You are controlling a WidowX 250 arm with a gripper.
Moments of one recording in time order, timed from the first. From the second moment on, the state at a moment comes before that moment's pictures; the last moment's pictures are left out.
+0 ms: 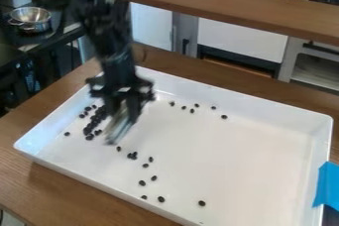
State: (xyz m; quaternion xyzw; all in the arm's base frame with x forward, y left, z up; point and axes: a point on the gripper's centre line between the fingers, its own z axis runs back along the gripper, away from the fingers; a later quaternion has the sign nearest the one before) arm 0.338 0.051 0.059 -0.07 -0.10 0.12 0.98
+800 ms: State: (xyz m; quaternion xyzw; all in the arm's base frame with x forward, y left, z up) arm 0.324 -0.146 0.058 -0.13 -0.14 0.14 0.97
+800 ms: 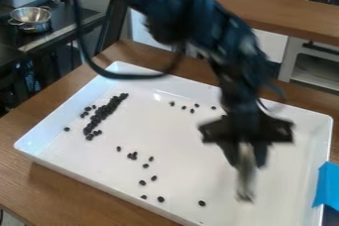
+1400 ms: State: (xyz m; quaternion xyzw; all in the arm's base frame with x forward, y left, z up) arm 0.313 -0.157 0.025 -0.08 -0.15 0.11 0.98
